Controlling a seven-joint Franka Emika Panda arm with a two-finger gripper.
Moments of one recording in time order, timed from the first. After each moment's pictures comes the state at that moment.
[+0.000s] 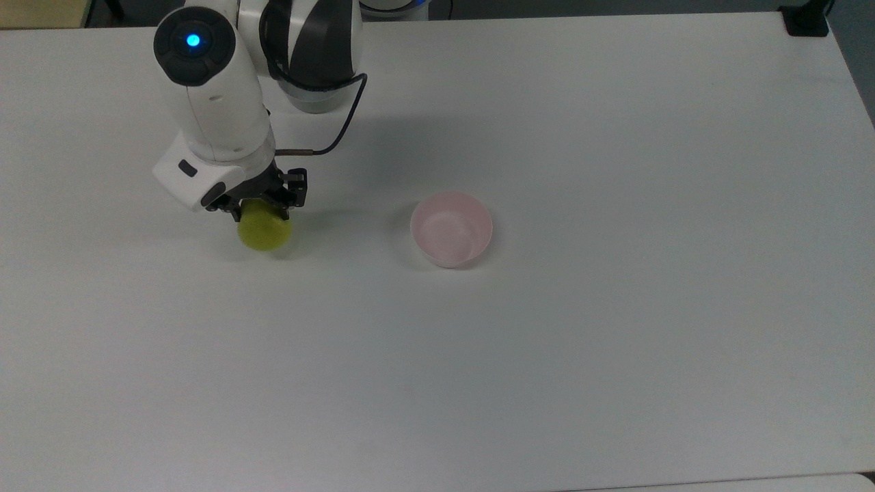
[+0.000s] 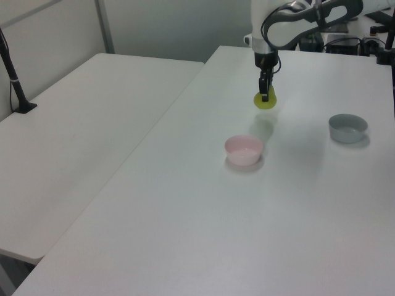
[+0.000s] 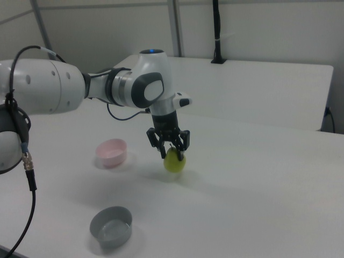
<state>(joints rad) -0.18 0.47 0.03 -1.55 -0.13 1.99 -0.22</state>
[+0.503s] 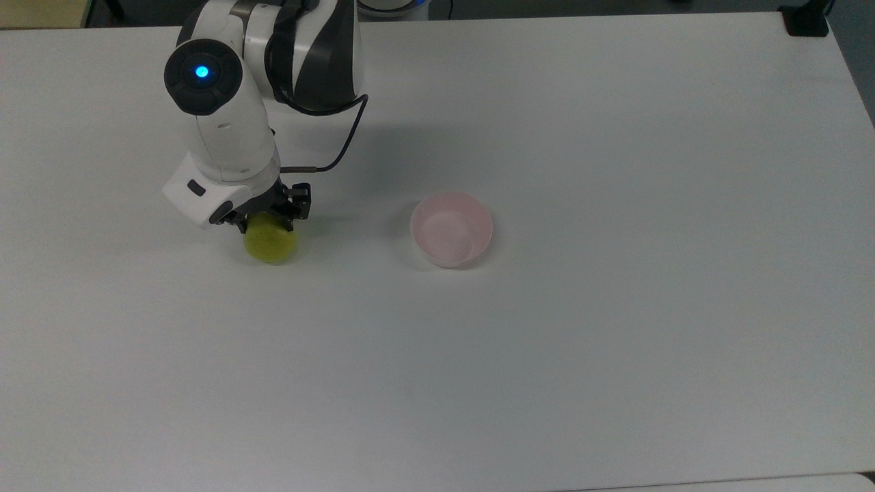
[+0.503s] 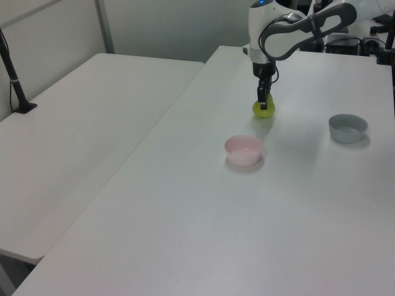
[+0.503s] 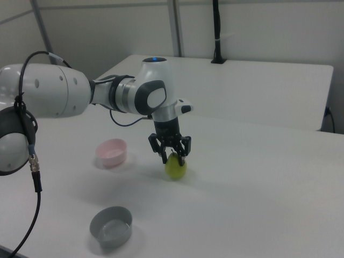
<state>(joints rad) -0.18 0.51 0.03 -1.55 -0.13 2.02 -0.22</state>
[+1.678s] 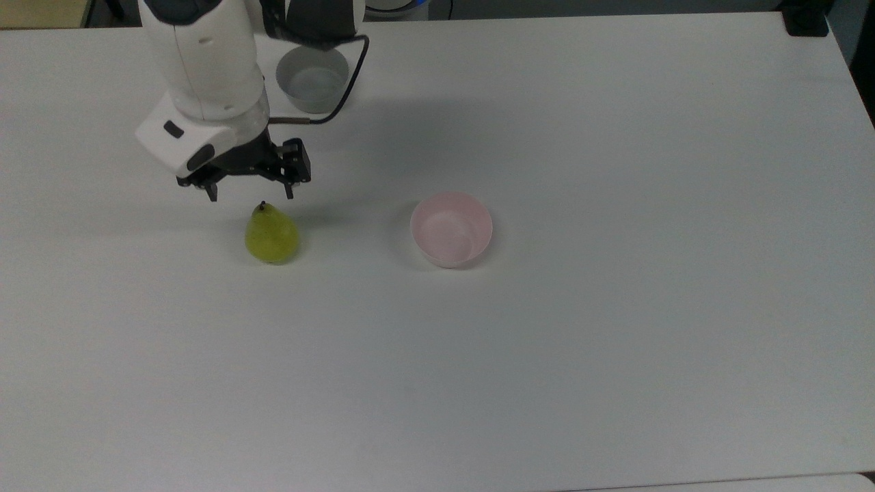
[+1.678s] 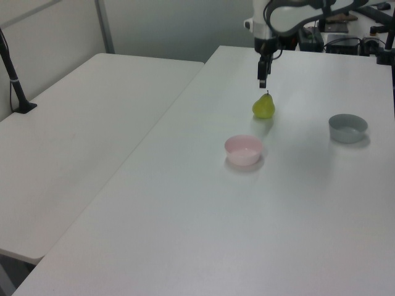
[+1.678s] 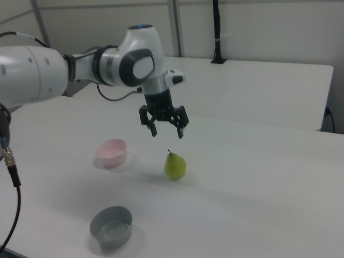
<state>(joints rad) -0.18 0.39 0.04 -1.52 -0.13 1.94 -0.22</state>
